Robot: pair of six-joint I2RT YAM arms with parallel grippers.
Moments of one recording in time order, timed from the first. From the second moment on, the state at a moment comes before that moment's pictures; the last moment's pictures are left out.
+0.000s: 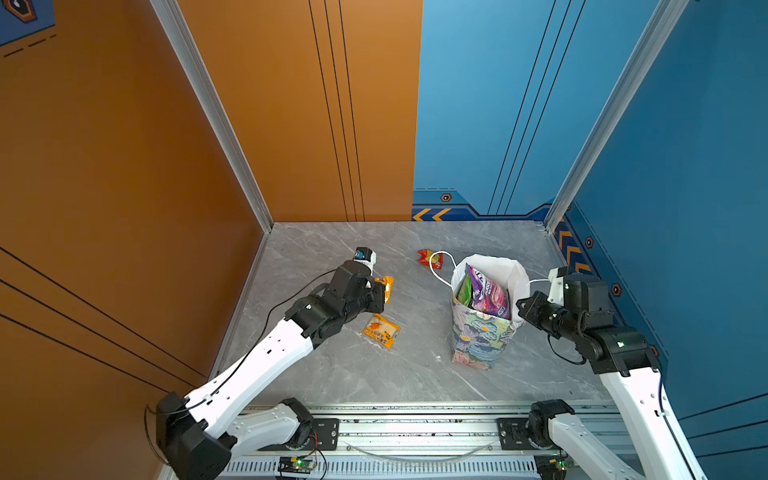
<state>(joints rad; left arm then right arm) -0.70 1.10 1.06 -0.56 -0.13 -0.44 0.14 0.80 1.04 -0.97 -0.16 0.68</state>
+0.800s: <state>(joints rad) -1.08 1.31 1.52 -0.56 -0.18 -0.27 0.20 0.80 1.05 -0.97 -0.11 0.65</state>
